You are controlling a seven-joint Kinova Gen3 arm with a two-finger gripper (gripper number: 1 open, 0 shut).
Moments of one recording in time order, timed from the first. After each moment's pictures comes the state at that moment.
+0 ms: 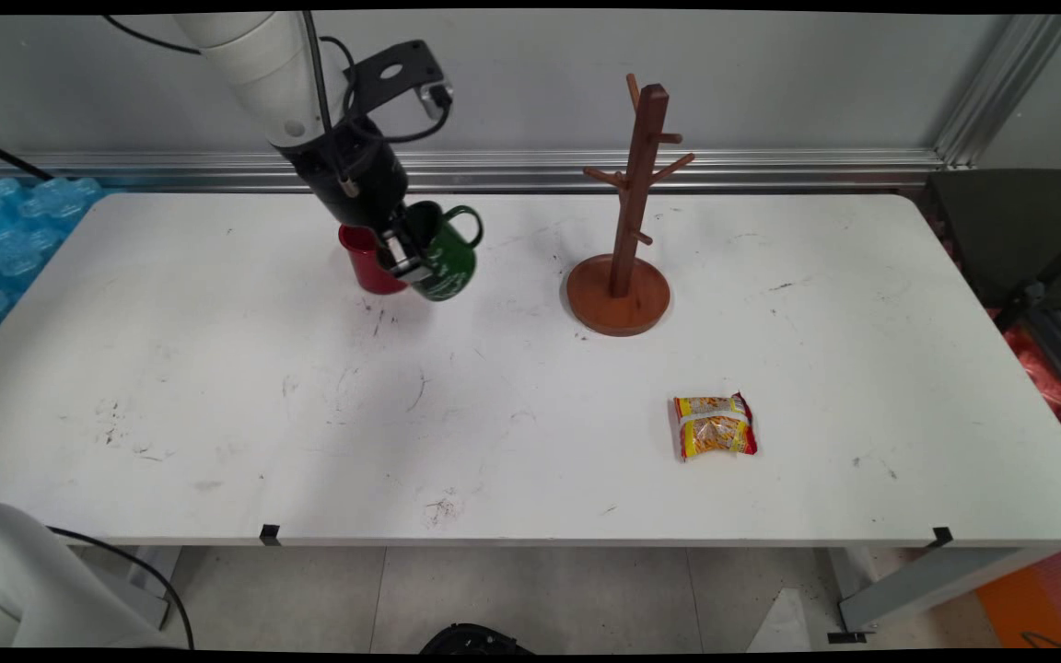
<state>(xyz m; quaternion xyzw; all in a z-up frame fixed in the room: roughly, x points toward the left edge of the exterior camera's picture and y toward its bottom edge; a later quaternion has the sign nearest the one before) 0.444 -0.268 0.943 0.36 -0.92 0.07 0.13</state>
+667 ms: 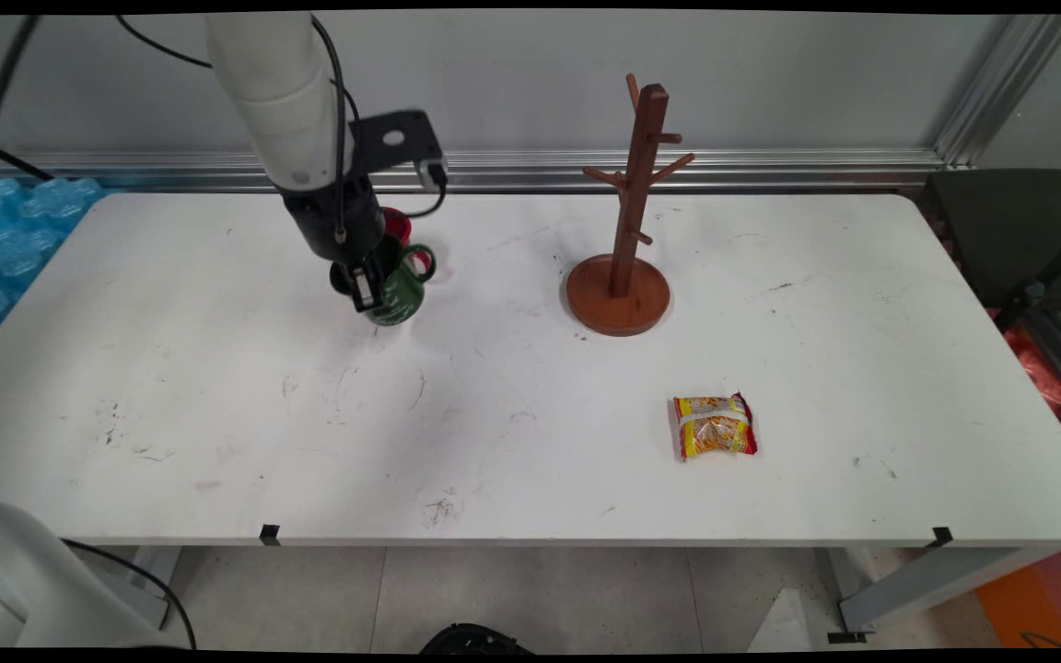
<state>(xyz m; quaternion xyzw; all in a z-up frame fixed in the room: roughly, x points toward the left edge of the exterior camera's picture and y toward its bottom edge) 0.441 -0.274 0.901 0.36 -0.93 0.07 0.01</state>
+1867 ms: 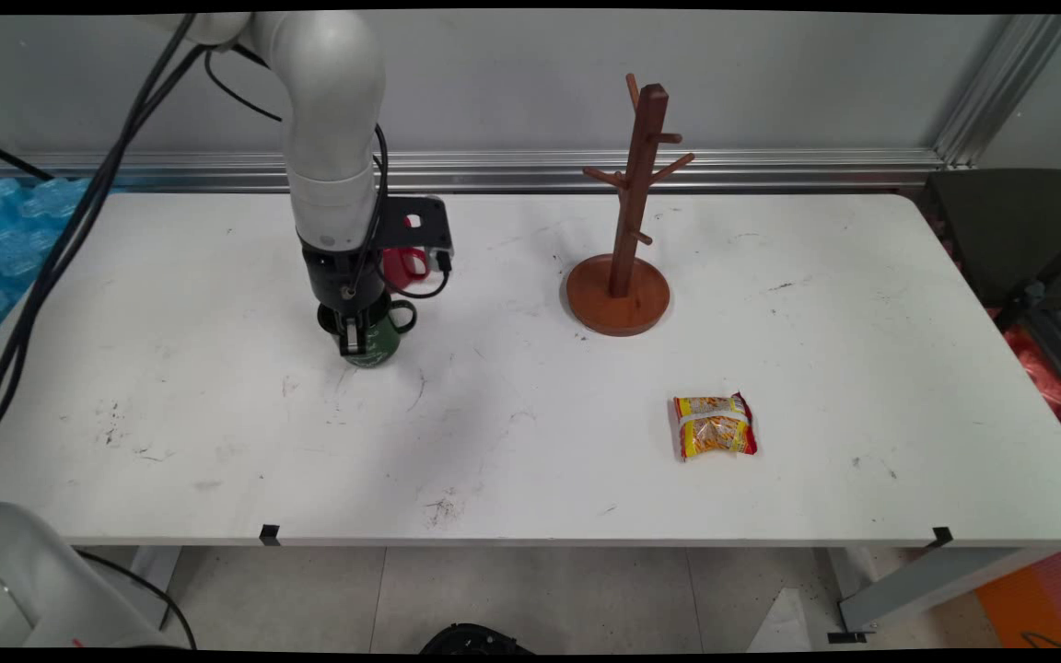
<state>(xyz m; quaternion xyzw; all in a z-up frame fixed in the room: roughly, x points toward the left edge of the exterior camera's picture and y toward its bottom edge) 0.435 -0.293 0.826 0.30 -0.95 0.03 -0.09</state>
